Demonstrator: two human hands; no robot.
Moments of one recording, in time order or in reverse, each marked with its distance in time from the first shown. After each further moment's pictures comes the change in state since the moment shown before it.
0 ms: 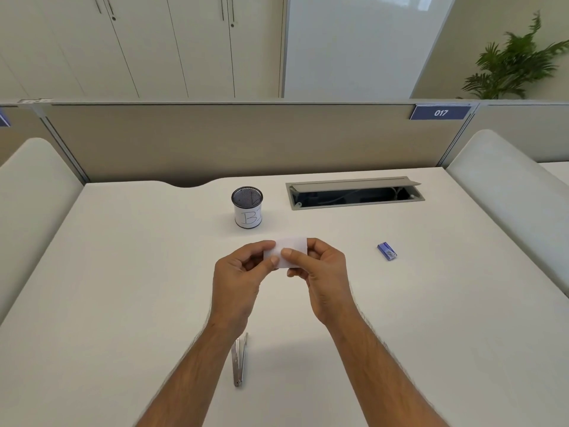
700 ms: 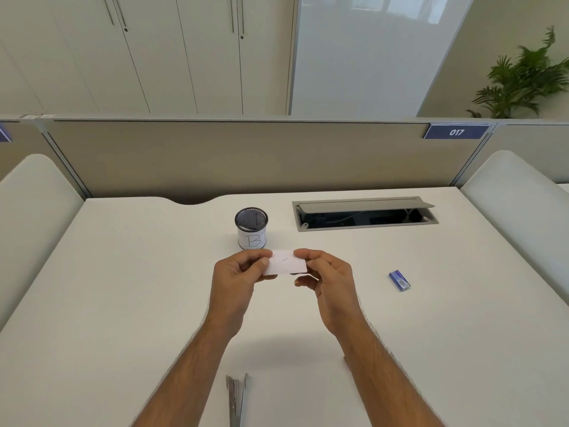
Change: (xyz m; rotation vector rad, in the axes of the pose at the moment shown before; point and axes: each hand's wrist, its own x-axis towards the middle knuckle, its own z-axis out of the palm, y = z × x) left_hand 0.073 -0.006 -0.002 0.024 0.048 -0.069; right_hand 0.070 0.007 -0.010 -0.036 0.001 -0.005
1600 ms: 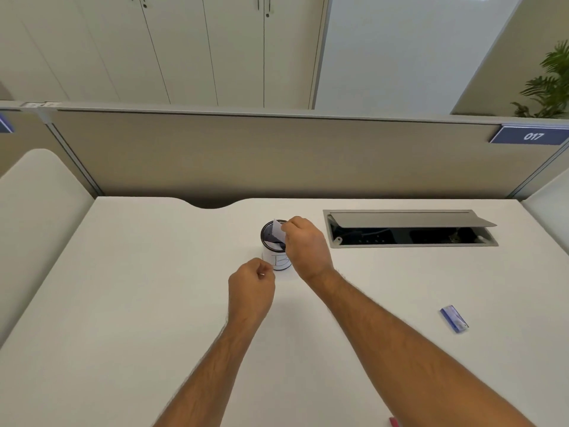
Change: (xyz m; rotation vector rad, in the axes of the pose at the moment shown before) left_hand 0.113 -0.049 -0.023 0.704 0.221 -0.128; right_hand 0.172 0.050 0.091 -1.362 -0.136 -0.669
